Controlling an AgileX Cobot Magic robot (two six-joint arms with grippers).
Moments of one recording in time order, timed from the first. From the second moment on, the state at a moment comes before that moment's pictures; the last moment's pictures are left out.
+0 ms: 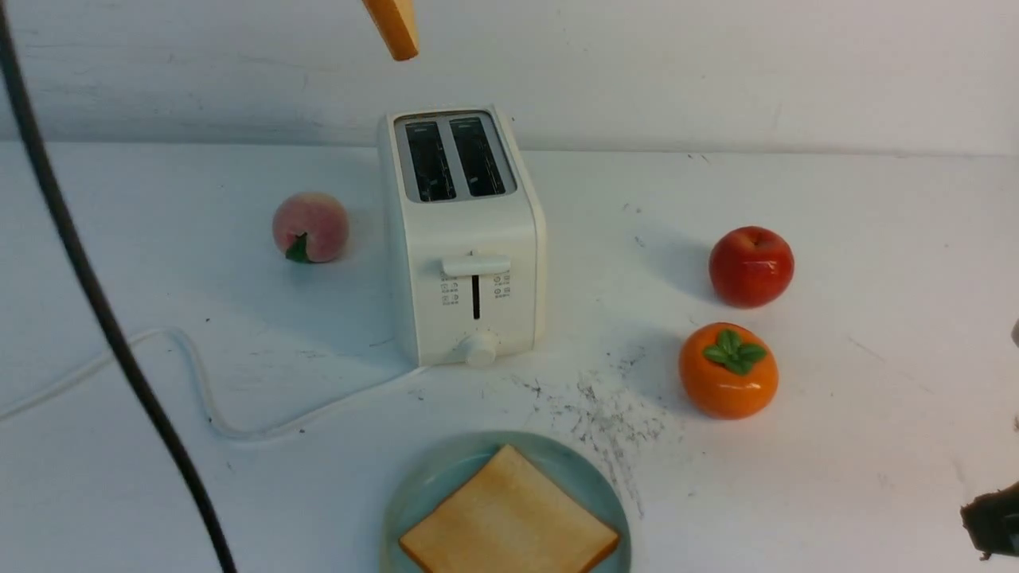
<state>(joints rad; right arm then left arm) 0.11 0.93 -0.82 0.36 1.05 -0.32 -0.43 1.89 -2.42 0.22 1.23 -0.52</state>
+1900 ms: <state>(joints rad) 0.11 0.93 -0.82 0.36 1.04 -0.32 -0.43 1.72 -1.10 -0.58 0.78 0.19</state>
